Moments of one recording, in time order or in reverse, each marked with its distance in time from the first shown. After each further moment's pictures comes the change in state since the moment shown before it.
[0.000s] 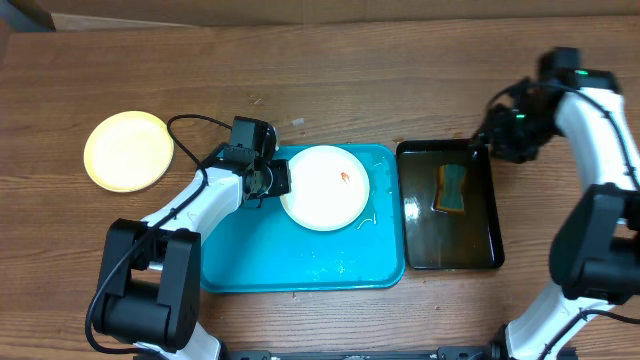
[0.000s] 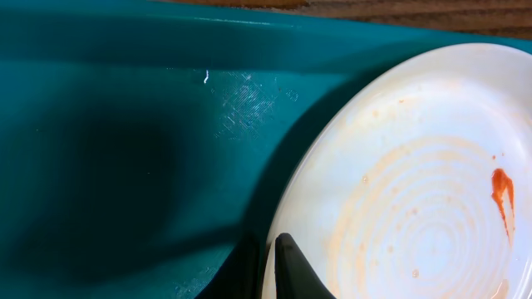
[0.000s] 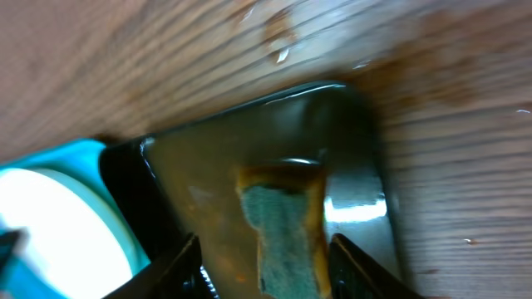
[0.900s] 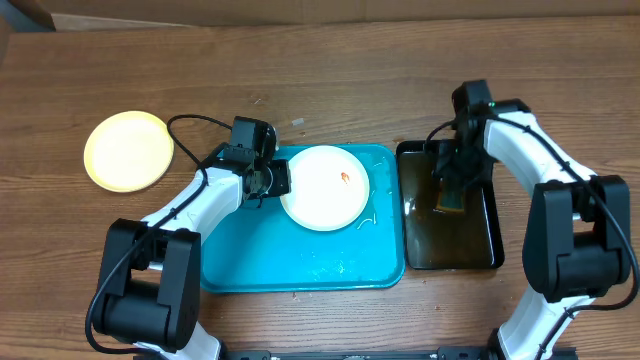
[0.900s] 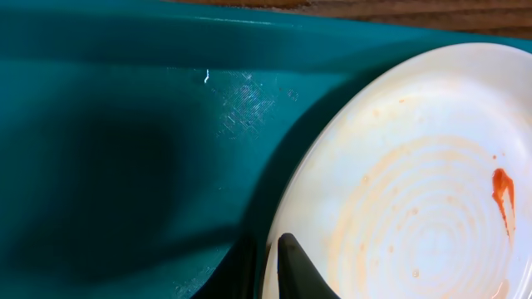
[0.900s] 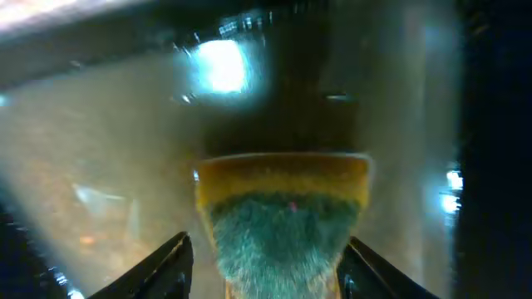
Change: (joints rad) left arm 0.000 0.000 0.000 0.000 0.000 0.000; right arm 0.216 0.008 -0.265 0.220 0.267 0.088
